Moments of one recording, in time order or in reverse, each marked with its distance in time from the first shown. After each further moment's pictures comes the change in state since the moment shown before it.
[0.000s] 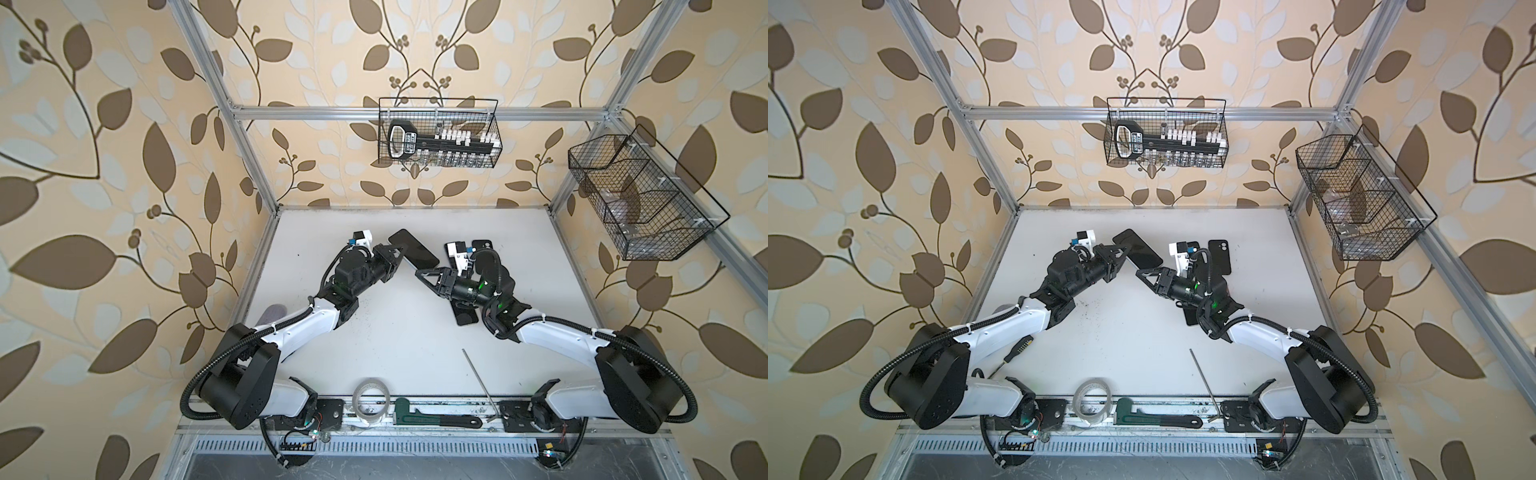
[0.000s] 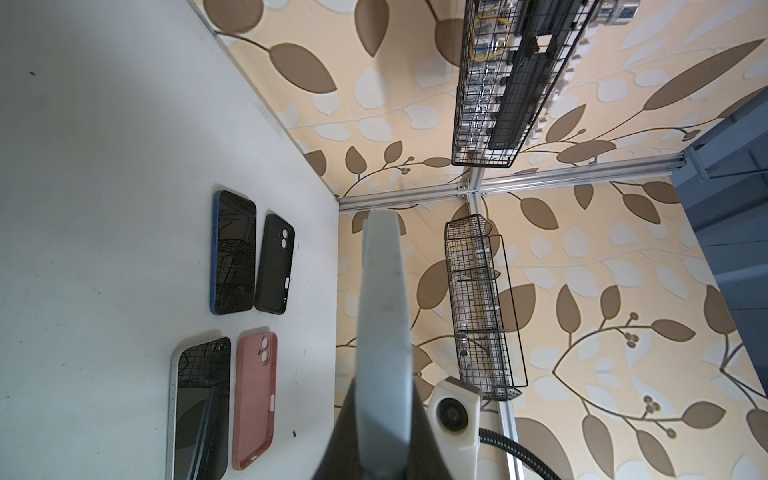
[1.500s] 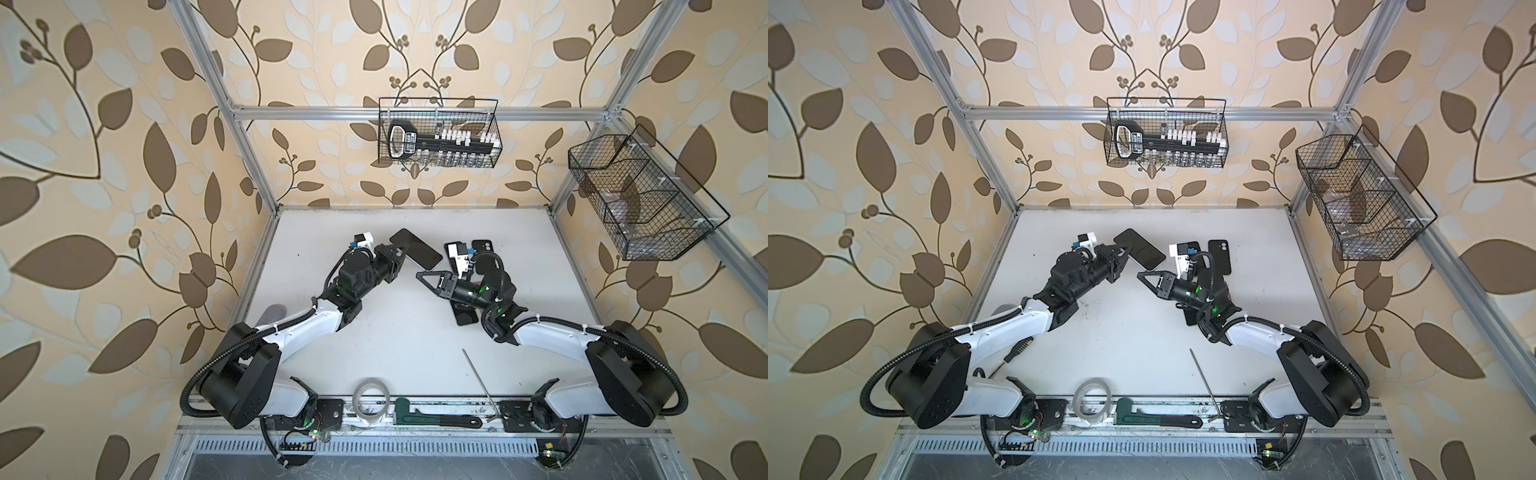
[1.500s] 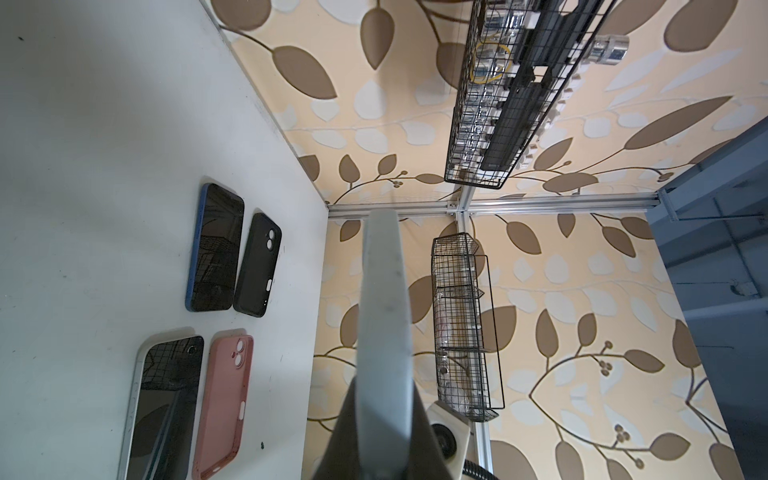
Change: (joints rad) left arm -0.045 0.003 0.000 0.022 -0.087 -0.105; right arm -0.006 0.049 -0.048 0.174 -0.008 -0.069
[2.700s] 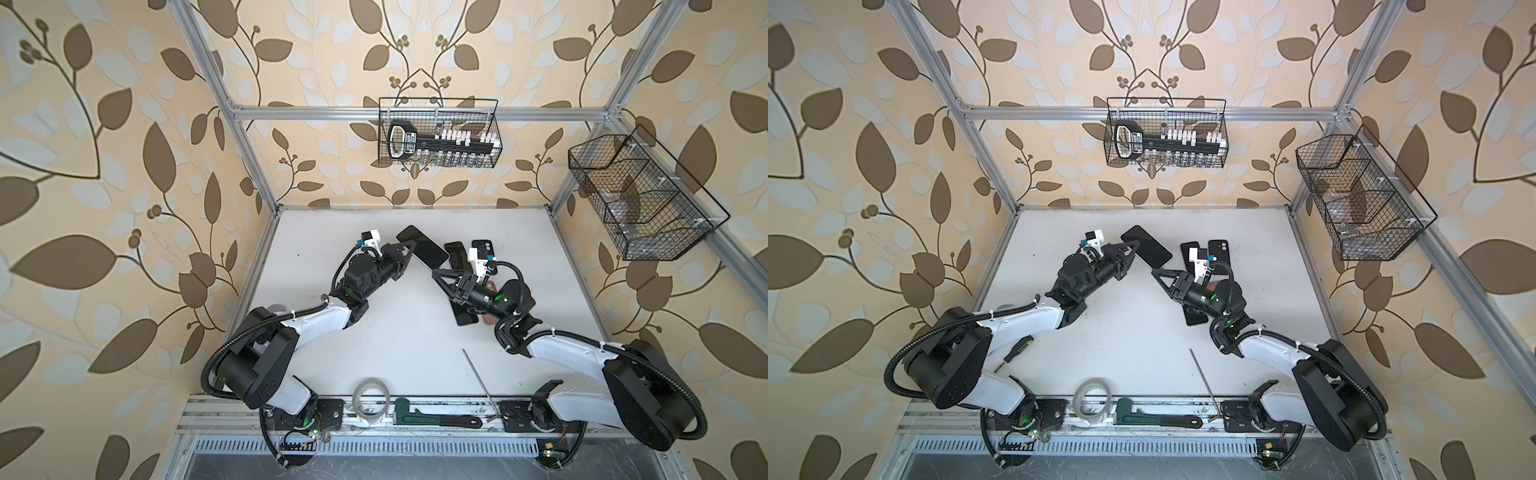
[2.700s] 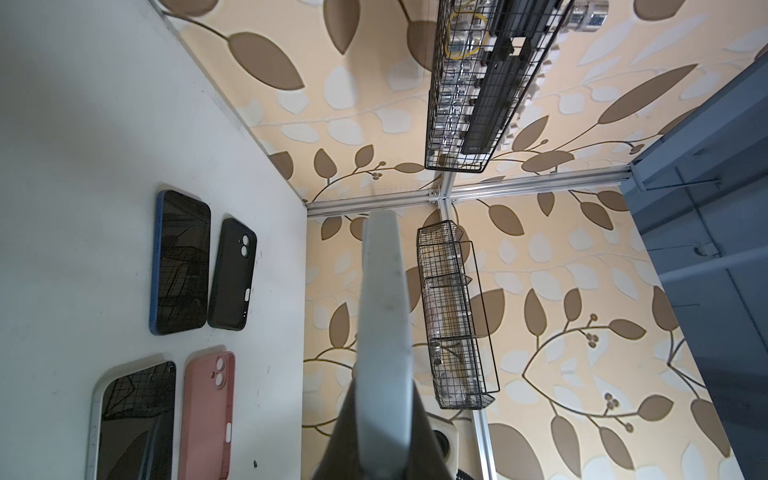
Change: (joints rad) left arm -0.020 0.115 0.001 0.206 0.017 0.036; right arm -0.050 -0.123 -0.131 0.097 0.057 0.222
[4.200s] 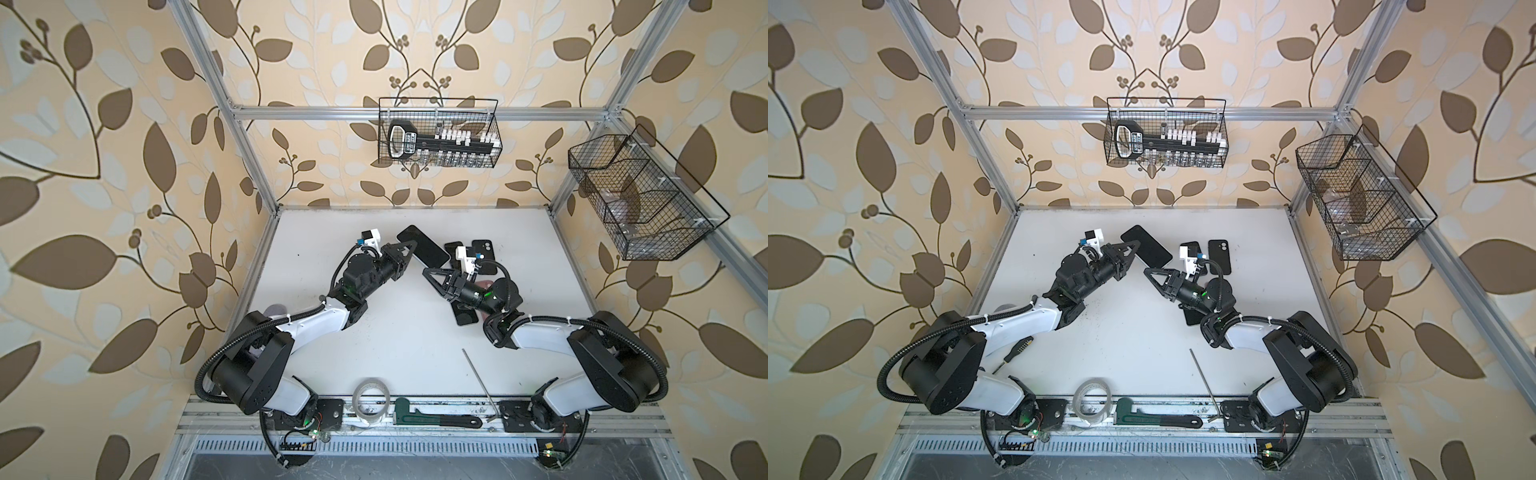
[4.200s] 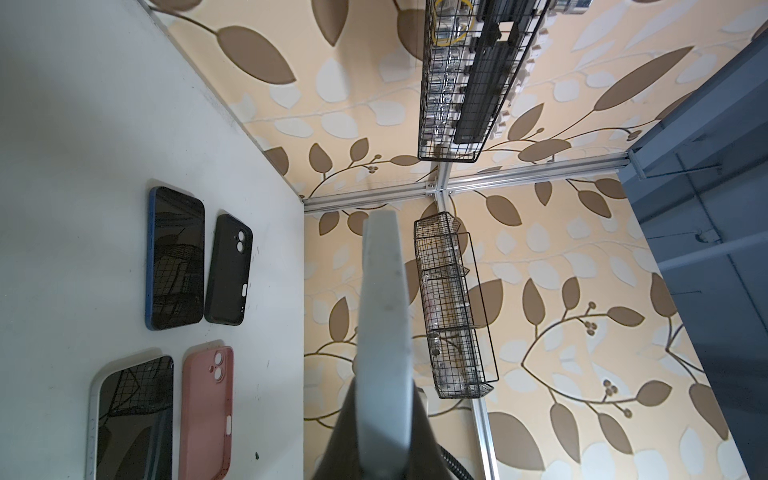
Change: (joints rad) left arm -0.002 -0.033 0.000 -0.032 0.010 0.022; right arm 0.020 0.195 0.042 0.224 -0.035 0.077
